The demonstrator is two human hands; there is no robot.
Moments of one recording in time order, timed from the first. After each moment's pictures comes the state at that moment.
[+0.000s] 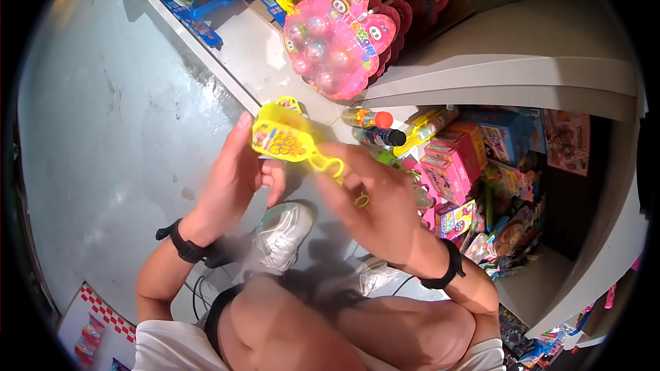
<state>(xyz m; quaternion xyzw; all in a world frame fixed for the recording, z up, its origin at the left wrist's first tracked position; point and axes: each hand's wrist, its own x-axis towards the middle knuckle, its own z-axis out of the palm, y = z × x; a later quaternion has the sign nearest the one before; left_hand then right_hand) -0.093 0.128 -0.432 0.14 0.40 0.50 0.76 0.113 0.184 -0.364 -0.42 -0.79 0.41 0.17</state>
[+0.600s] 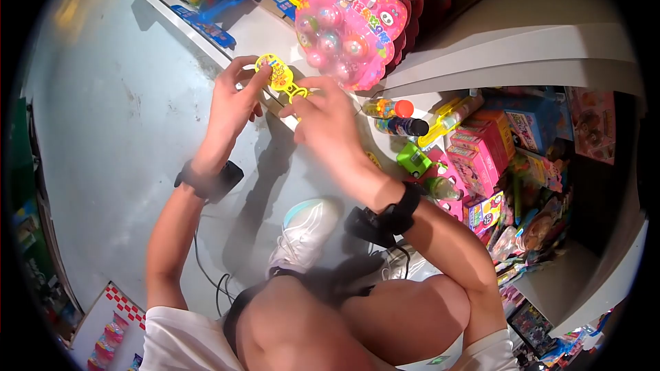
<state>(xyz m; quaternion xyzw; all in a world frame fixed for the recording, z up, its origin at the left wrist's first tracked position) -0.137 0.197 -0.488 0.33 0.70 0.42 0.47 0.029 0.217 -0.460 -0.52 -0.41 0.71 0.26</state>
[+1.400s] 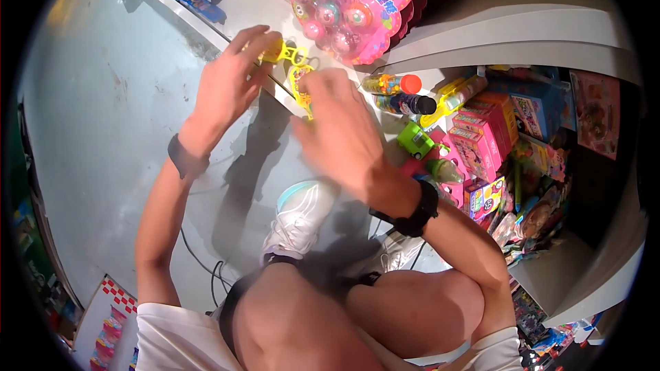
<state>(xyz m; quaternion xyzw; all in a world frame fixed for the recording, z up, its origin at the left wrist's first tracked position) -0.143 0.191 -0.507 0.69 0.64 0.27 0.20 0.068 0.192 -0.457 -0.43 -0.84 0.30 0.14</state>
